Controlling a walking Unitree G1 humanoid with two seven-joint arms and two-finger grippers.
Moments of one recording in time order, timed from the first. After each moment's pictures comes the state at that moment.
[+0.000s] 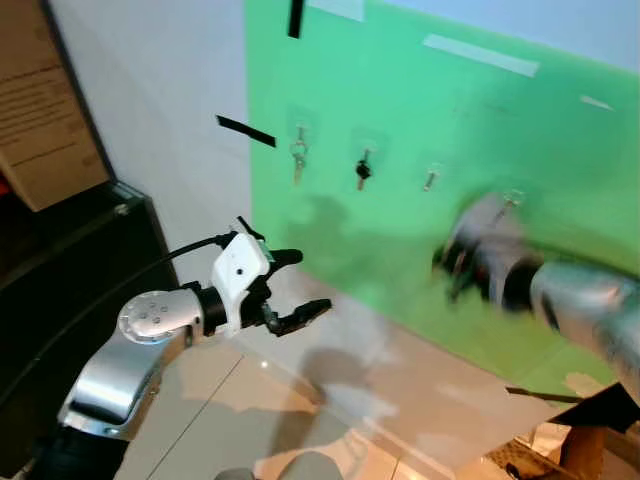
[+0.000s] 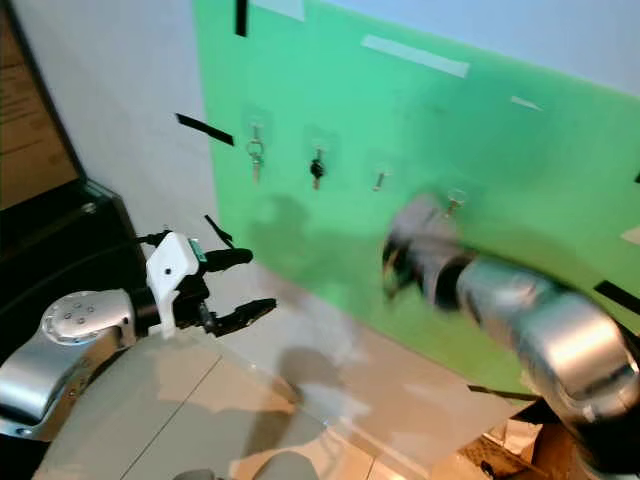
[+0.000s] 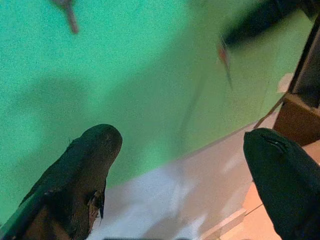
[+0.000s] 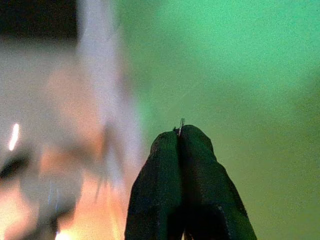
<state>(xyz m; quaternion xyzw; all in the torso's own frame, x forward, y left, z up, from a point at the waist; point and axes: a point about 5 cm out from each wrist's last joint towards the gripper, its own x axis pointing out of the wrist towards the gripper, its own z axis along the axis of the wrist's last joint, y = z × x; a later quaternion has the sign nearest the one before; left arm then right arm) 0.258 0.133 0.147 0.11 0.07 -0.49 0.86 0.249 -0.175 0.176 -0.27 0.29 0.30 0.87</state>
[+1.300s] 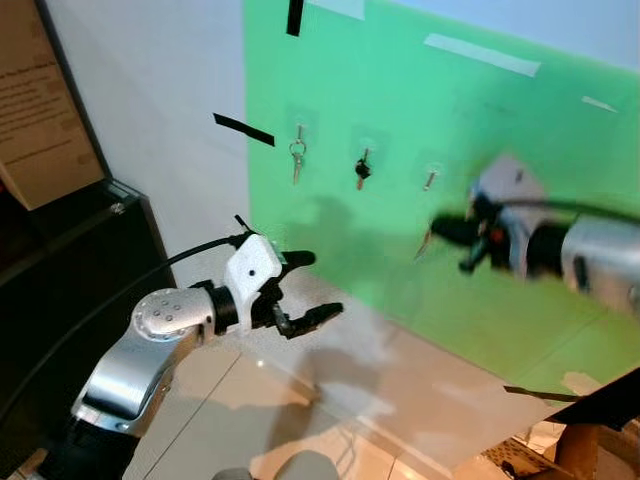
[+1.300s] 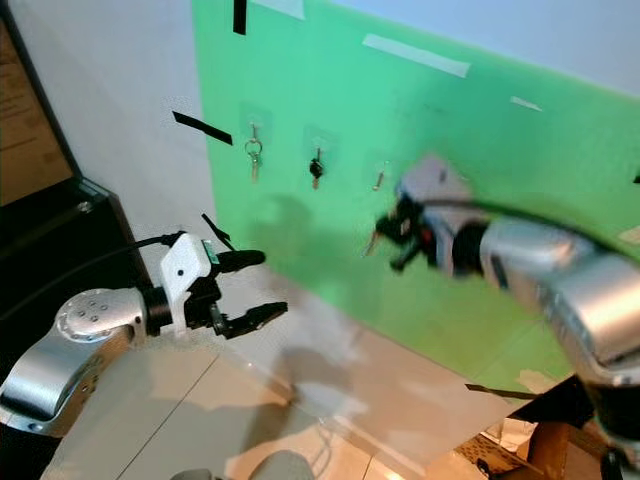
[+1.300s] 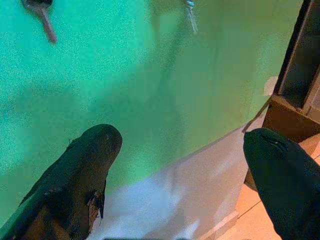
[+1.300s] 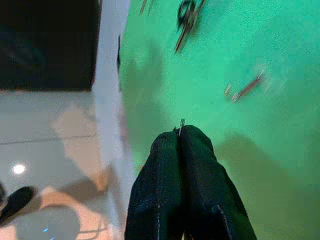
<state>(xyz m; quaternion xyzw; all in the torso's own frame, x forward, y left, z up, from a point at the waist) 0.259 0.125 0.146 0.11 0.07 -0.51 0.85 0.273 -0.176 0.239 -0.21 0.18 0.32 0.91</state>
